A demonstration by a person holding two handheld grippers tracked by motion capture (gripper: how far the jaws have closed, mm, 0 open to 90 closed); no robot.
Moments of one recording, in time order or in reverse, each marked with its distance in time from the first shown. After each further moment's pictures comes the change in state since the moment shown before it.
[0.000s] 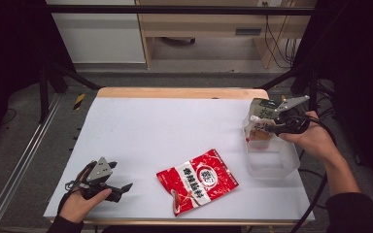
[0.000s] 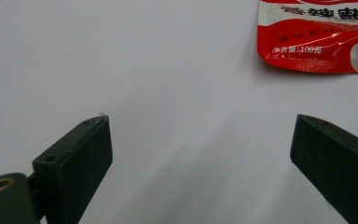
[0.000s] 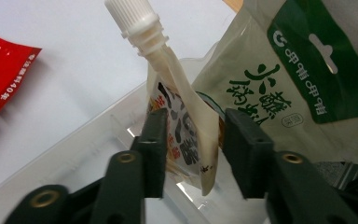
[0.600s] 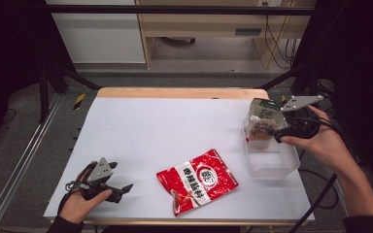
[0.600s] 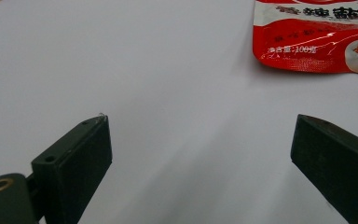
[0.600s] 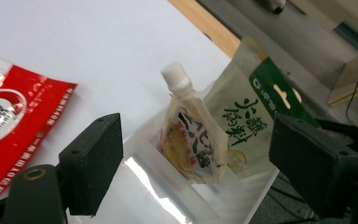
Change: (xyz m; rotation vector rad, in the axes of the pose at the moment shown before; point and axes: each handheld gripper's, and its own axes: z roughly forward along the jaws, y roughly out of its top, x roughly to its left) left arm -0.003 0.001 0.000 -0.003 -0.007 0.010; right arm 0.034 0.019 -0.060 -0.094 -0.077 -0.019
